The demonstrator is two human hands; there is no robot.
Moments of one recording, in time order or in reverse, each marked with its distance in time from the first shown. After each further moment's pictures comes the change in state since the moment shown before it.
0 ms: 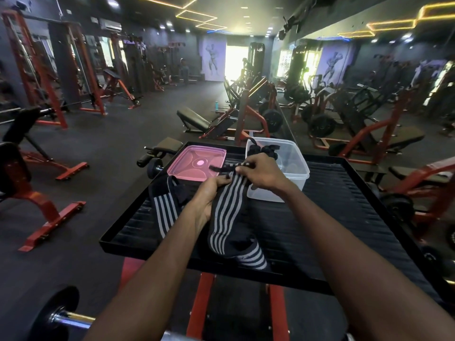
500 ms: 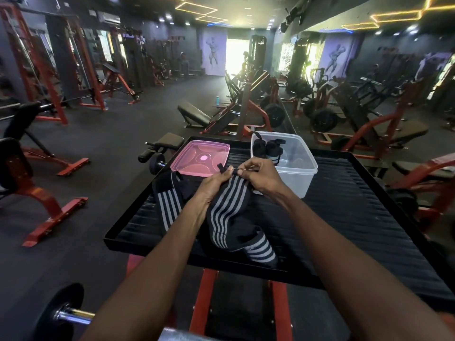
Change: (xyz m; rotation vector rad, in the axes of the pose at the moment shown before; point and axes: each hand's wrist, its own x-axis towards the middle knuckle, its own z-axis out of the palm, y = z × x) left_hand 0.018 -0.003 -0.027 0.258 0.087 0.153; right_hand -0.001 0.016 0.043 0.440 0.109 0.066
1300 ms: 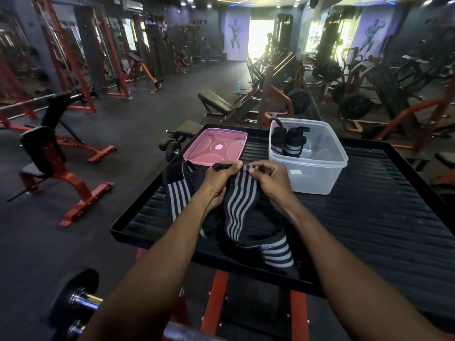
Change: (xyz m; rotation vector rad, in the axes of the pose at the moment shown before) left_hand 0.027 -0.016 -0.011 -0.156 0.108 0.095; right_hand 0.006 0.051 0.030 0.222 0.062 -0.074
